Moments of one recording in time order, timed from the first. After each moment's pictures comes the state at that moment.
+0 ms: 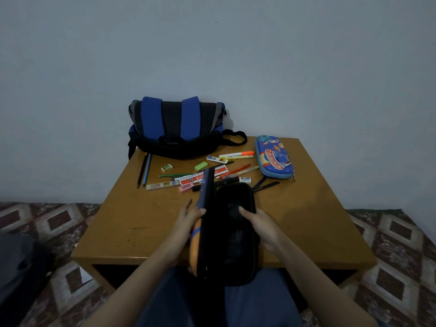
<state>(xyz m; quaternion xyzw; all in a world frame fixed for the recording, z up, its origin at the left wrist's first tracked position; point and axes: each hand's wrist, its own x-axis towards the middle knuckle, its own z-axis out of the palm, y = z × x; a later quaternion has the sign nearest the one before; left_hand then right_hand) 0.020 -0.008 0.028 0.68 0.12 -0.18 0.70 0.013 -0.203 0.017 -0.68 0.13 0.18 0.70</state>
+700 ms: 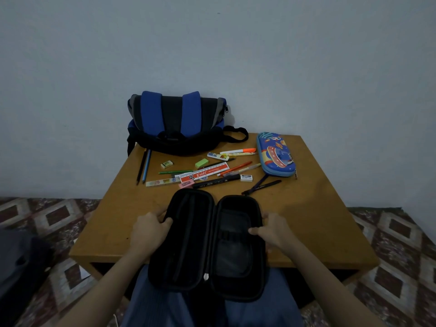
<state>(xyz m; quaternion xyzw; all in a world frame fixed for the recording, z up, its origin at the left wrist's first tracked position) 0.025 0.050 0.000 0.92 0.10 -0.03 0.38 0.012 -0.222 0.015 -0.88 0.19 0.16 0.40</state>
